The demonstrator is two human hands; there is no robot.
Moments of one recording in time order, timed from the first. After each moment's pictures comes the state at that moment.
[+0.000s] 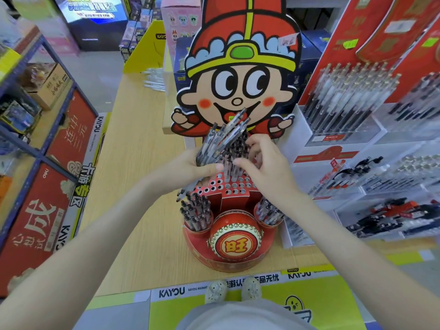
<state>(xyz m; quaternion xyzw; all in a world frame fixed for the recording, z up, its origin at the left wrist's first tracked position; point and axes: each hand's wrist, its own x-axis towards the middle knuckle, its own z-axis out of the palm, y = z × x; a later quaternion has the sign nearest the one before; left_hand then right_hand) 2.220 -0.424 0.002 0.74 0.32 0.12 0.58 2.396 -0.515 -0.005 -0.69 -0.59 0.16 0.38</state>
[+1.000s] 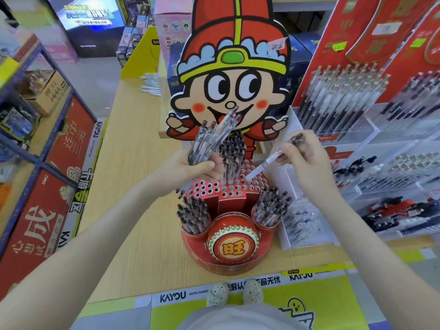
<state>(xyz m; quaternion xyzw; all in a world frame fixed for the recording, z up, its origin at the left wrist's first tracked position) 2.221 -0.423 -0.001 0.70 0.31 0.18 0.62 2.450 -0.537 0.006 -0.61 -0.45 0.28 0.59</state>
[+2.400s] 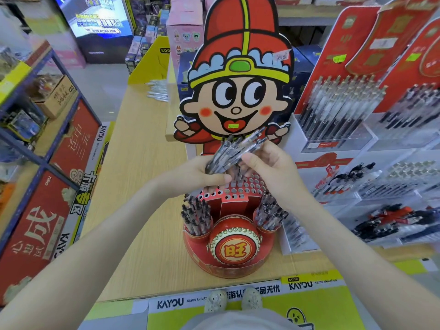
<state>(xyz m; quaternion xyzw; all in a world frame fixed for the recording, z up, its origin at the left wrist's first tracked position) 2.228 -0.435 0.017 0.76 0.29 0.07 0.58 2.396 -0.526 0.013 -0.55 -0.47 0.40 0.56</state>
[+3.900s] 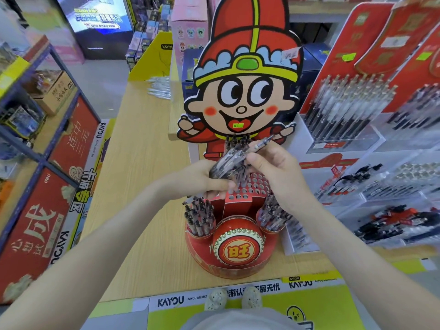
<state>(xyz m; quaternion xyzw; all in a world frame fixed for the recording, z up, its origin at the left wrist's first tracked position) 2.225 -0.434 0.018 0.77 0.29 0.01 0.57 2.391 -0.524 0.015 -0.54 -0.48 0.40 0.57</state>
